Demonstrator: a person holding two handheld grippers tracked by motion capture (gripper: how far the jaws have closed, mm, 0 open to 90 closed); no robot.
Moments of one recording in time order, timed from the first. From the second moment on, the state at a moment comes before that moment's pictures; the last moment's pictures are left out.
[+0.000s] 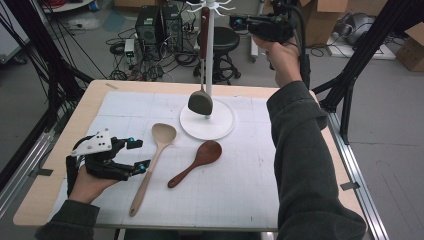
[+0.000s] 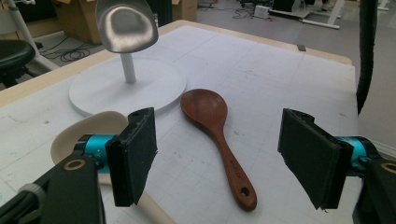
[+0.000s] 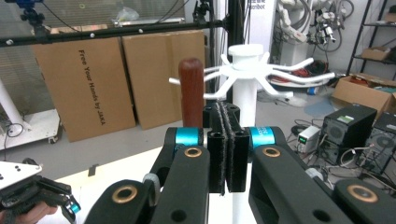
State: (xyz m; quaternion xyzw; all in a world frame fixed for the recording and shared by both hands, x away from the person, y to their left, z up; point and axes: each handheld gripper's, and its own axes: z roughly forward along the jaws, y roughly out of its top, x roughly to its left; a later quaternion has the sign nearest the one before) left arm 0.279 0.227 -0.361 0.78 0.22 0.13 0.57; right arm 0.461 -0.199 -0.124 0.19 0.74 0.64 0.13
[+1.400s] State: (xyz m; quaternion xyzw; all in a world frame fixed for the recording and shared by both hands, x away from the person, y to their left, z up) left arm 0.276 0.229 -0.360 0.78 0.22 0.13 0.57; right arm 0.452 -0.141 -0.119 0.18 0.75 0.62 0.15
